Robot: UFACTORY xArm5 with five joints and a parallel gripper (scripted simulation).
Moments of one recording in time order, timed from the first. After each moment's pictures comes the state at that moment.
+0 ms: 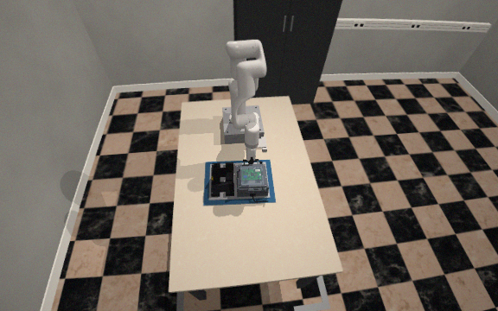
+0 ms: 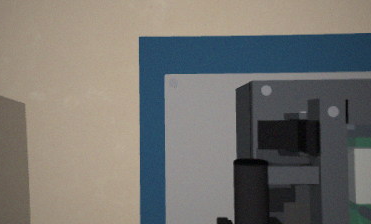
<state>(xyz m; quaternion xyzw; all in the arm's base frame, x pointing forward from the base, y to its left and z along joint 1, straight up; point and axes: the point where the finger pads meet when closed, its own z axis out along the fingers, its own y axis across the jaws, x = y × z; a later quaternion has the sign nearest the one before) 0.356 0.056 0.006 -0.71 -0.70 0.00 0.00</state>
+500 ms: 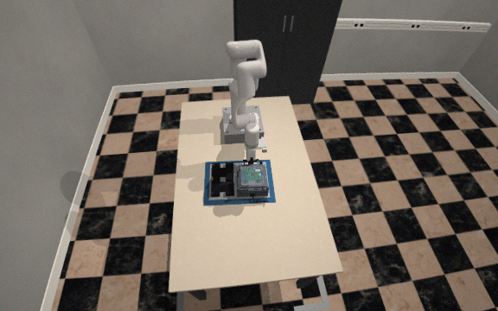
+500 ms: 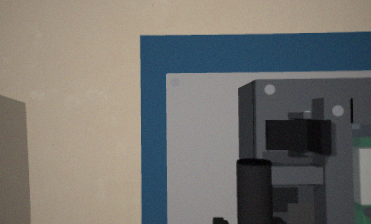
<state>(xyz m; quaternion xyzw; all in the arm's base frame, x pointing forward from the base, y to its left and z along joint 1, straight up) 0.355 0.056 0.004 -0.71 -0.70 0.00 0.00</state>
